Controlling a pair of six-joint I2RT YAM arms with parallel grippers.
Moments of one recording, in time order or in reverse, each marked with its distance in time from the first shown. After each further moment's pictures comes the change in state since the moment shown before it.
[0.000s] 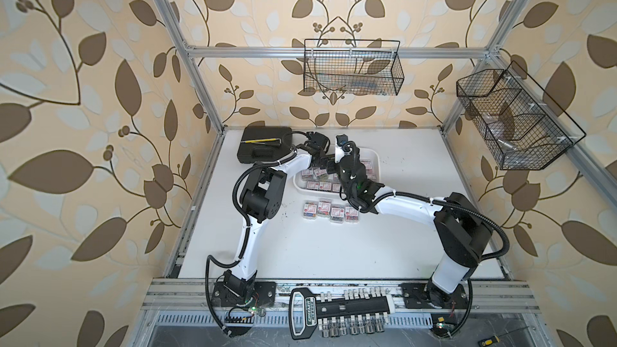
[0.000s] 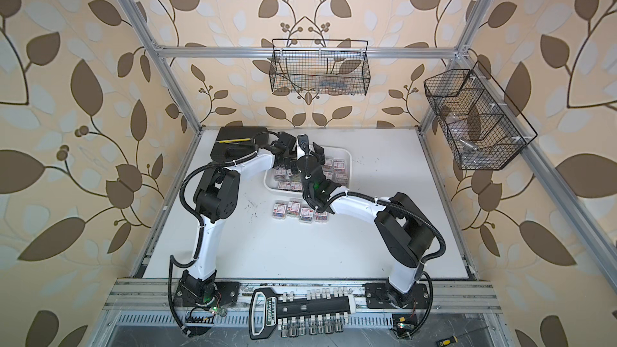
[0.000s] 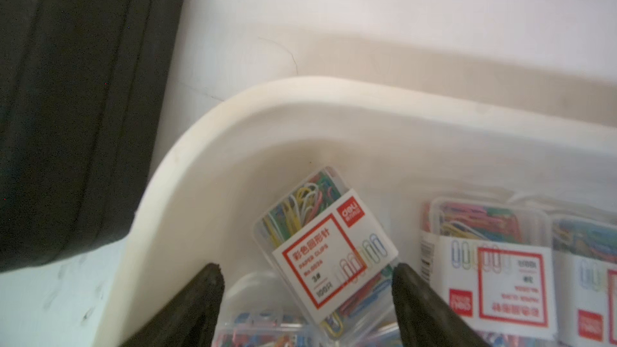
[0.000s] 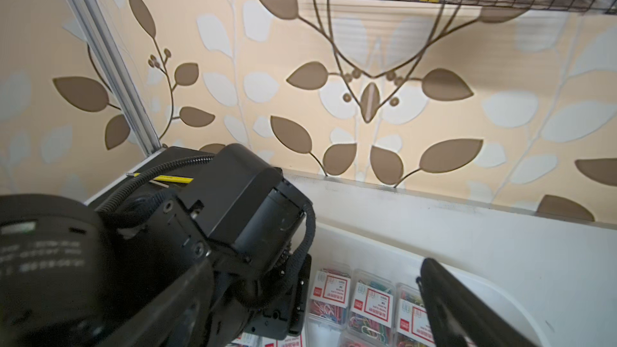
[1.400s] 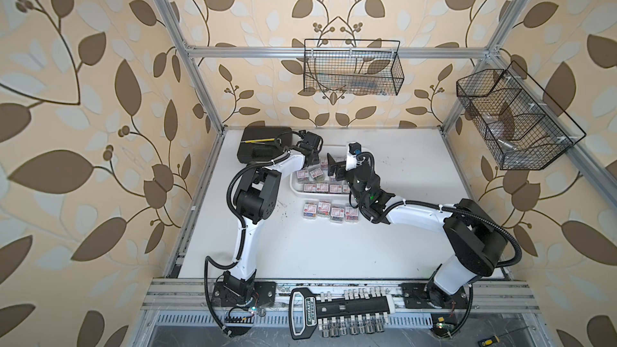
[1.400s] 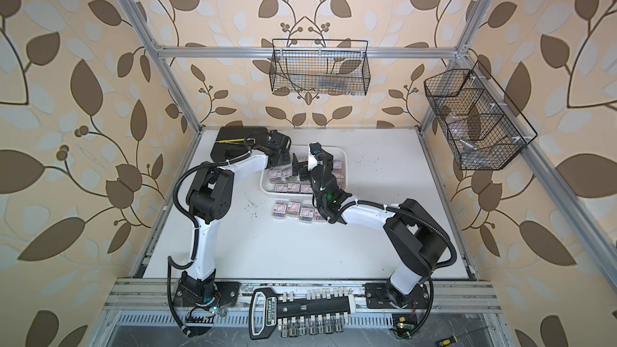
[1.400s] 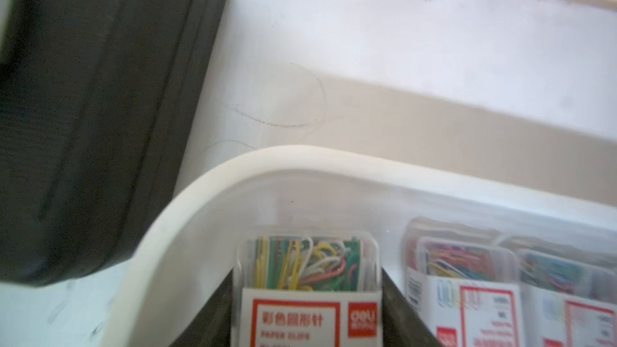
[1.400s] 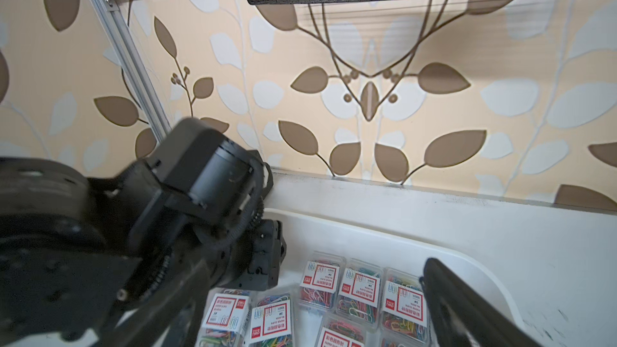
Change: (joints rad) left arm 0.031 -0.106 -0.133 0.126 0.047 -0.041; right arm -0.031 -0.111 -0.241 0.195 -0.087 0.051
